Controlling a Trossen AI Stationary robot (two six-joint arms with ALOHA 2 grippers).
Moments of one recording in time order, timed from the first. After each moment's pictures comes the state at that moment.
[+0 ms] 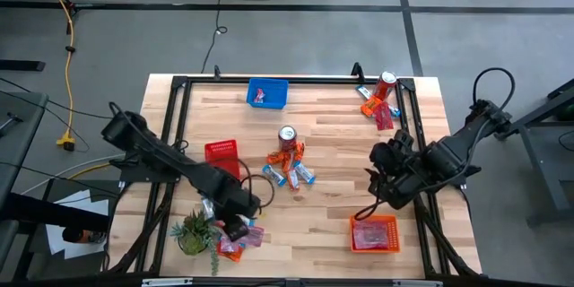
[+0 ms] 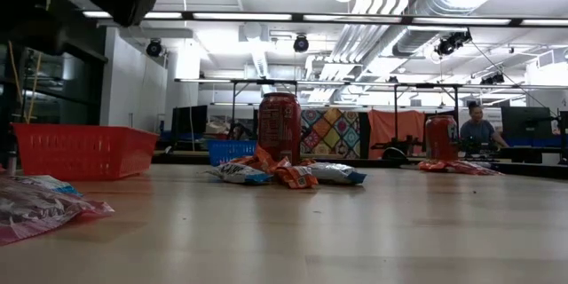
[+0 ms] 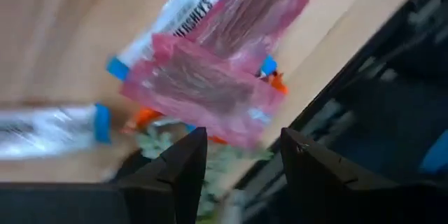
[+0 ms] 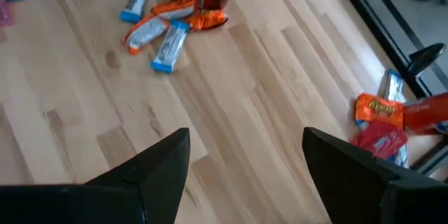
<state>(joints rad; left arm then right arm) -0.48 1.66 1.16 -0.83 0.38 -1.16 0.63 1.33 1.46 -1.54 0.60 1.05</state>
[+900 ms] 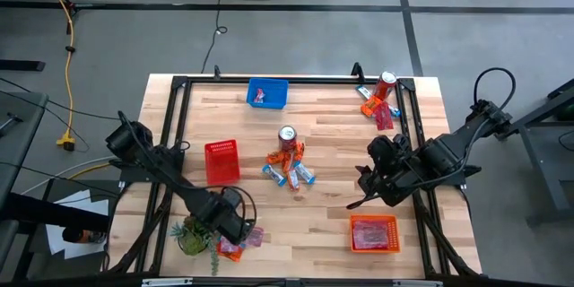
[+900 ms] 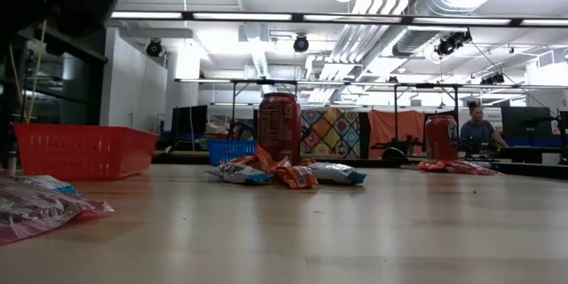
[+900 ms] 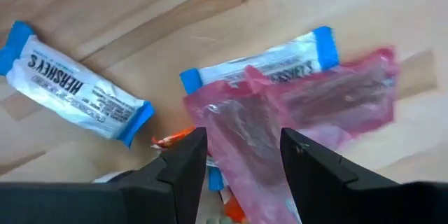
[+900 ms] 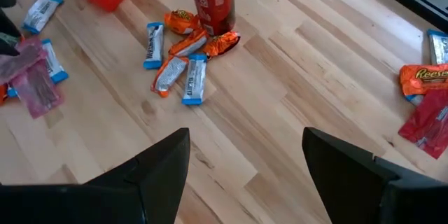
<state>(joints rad) -0.66 1.74 1.17 -0.91 -0.01 -1.76 0.60 1.33 1.46 -1.43 0.61 1.28</state>
